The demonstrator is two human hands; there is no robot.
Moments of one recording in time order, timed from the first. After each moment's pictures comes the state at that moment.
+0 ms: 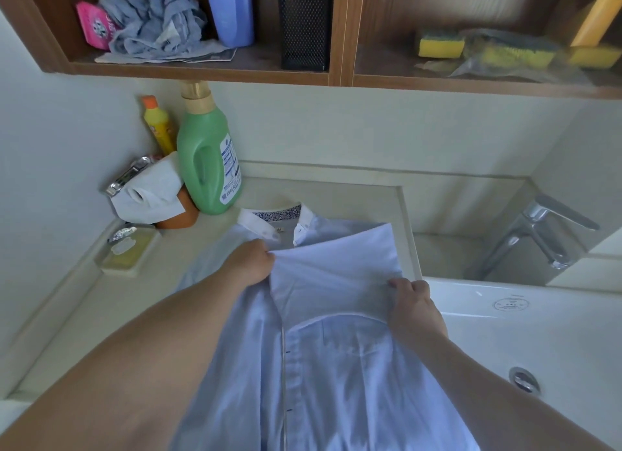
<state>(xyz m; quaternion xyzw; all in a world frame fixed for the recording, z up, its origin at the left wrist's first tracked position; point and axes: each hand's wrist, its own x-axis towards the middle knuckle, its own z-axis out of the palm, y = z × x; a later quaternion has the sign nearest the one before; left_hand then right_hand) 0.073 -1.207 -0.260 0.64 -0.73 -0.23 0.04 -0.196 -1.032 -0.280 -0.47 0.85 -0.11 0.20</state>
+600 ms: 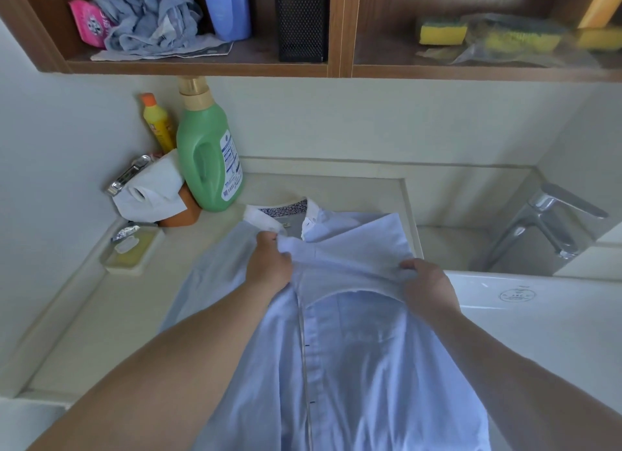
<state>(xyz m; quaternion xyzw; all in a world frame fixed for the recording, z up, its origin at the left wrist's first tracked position) 0.043 -1.171 -0.266 0.68 -0.62 -0.33 0.21 -0.226 -1.055 -0.277 -0.43 0.84 -0.22 0.23</state>
